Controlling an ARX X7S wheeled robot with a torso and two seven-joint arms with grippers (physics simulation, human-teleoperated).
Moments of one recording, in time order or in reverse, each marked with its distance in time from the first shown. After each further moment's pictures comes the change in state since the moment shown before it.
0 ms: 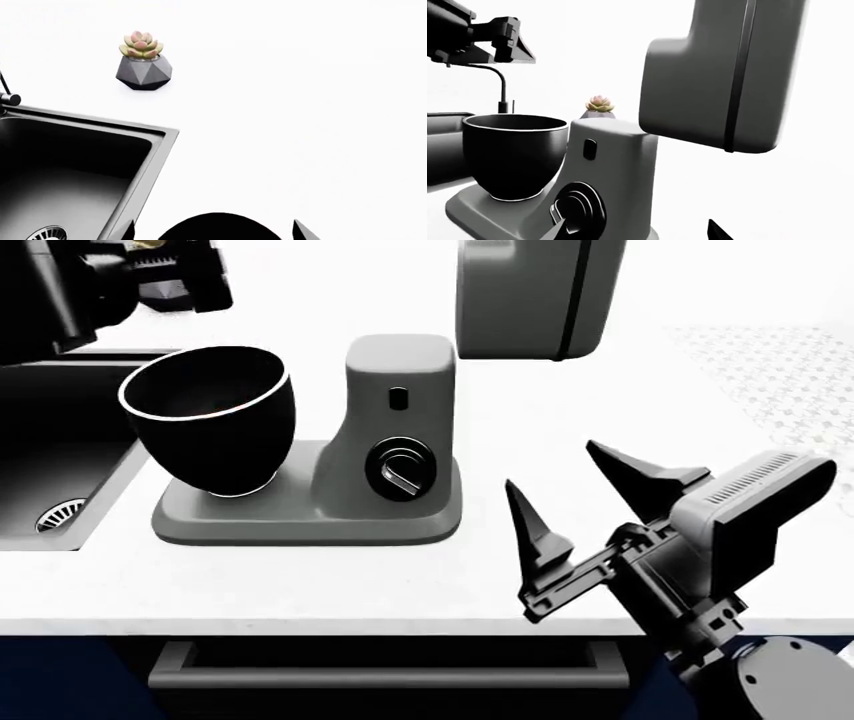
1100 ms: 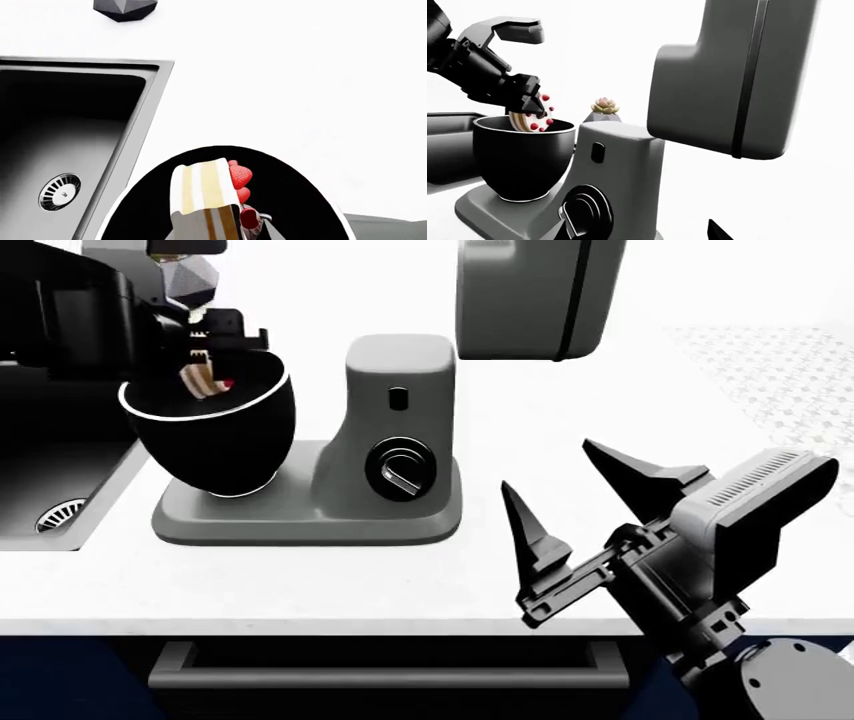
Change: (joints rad) left arm -0.053 0.125 0.134 -0.280 0.075 -0.152 0.132; right arm 0.003 0.000 0.009 -0.023 0.007 0.019 -0.011
